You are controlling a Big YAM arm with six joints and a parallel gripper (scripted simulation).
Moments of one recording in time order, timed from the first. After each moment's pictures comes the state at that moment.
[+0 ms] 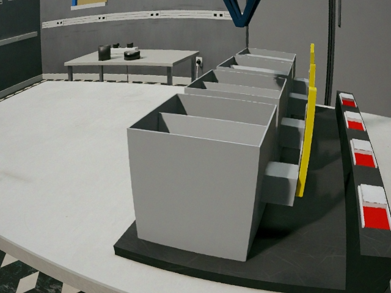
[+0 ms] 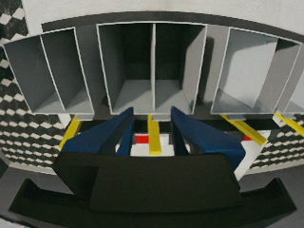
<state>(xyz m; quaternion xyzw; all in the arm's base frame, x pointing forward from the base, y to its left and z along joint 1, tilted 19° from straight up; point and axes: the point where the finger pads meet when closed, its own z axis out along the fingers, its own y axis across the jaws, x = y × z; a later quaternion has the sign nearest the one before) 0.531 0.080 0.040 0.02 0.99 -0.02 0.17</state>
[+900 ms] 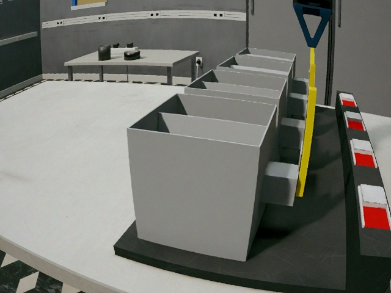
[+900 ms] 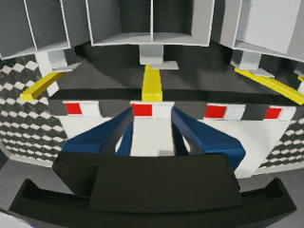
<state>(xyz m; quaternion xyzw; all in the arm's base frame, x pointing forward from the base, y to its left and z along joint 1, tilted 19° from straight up) 0.420 0.075 -0.020 0.01 0.99 0.00 0.17</state>
